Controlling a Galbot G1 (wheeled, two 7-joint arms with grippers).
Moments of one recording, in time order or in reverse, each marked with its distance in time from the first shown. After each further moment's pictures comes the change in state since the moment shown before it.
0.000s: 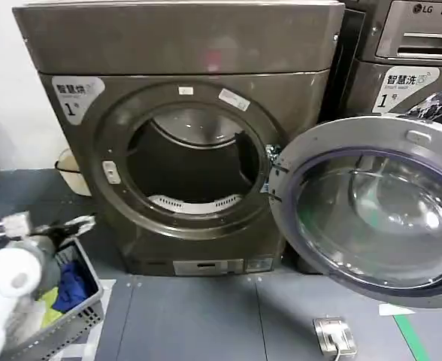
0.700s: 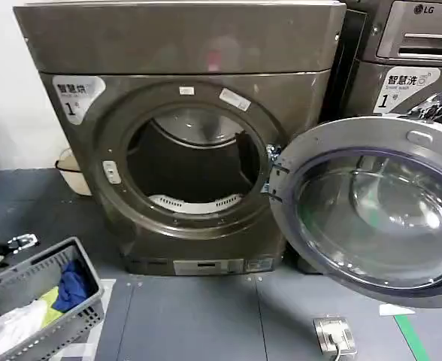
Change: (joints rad) left arm -0.060 0.317 0.063 0.487 -0.694 0.010 -0.153; right arm 0.095 -0.064 -0.169 0.032 -0.008 0.014 -0.028
